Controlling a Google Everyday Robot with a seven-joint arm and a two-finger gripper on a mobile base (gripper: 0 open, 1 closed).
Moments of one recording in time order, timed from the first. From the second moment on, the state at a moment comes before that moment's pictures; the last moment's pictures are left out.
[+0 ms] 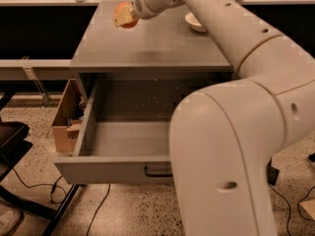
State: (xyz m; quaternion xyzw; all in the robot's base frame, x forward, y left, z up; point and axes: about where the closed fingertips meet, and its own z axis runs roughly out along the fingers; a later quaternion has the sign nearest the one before) arm 0.840 0.089 0.947 -0.35 0.81 0.19 0.44
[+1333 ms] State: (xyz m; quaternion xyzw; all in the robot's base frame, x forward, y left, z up) arm 0.696 -0.081 0.865 -0.33 0.89 0.21 0.24
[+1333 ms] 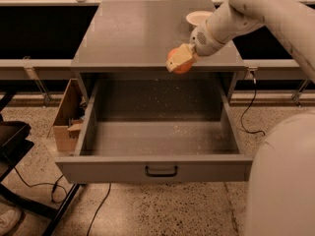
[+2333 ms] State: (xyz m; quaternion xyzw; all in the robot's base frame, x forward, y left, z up) arm 0.646 -0.092 0.649 -0.25 0.91 0.30 0.15
